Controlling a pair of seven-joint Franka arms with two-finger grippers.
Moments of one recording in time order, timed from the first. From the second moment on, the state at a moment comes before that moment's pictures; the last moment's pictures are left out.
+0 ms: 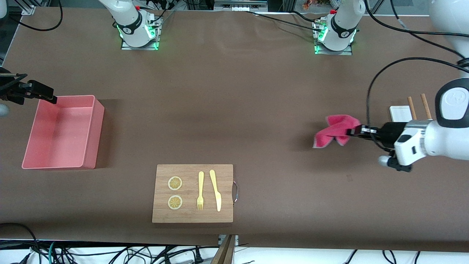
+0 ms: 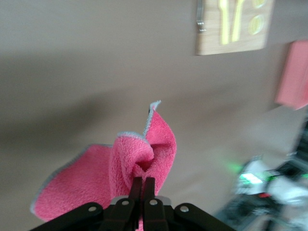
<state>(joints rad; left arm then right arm) 0.03 0.56 -0.07 -1.22 -0.61 1.42 0.01 -0.08 0.17 0.05 -1.40 -0.02 1.50 -0.07</state>
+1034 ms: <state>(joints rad) -0.63 0.59 -0.07 -1.22 -0.91 2.20 -1.11 -0.07 0.25 0.07 -1.41 0.22 1.51 0.47</state>
